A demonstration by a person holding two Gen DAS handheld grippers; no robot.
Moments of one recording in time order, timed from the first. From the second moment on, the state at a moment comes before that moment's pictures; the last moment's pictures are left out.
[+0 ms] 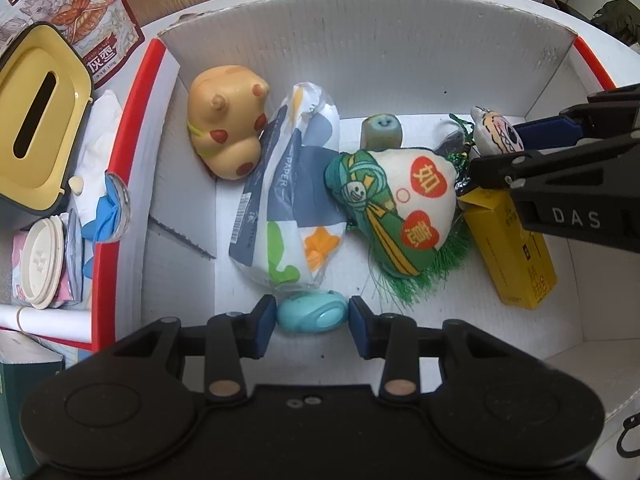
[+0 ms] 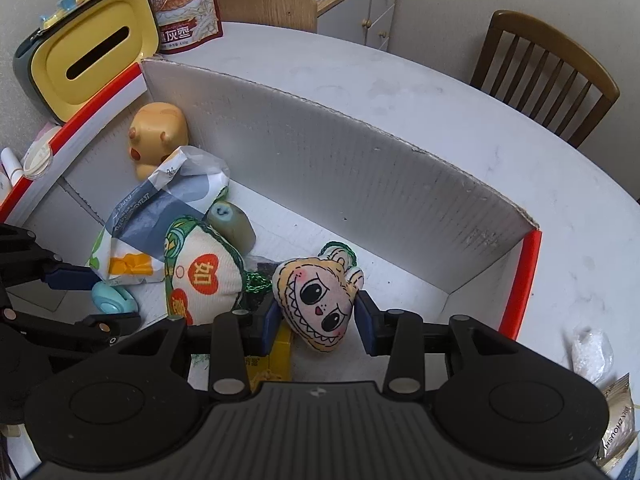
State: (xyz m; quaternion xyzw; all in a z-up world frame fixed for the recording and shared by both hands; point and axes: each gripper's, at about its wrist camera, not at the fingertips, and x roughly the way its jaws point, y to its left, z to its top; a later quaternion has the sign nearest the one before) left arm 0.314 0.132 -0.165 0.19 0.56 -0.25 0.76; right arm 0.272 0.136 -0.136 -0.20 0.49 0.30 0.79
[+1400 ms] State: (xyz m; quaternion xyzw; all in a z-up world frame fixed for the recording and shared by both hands) left arm 0.261 0.135 -0.077 0.11 0.48 -0.28 0.82; right arm 0.207 0.042 -0.033 -0.09 0.43 0.35 0.83
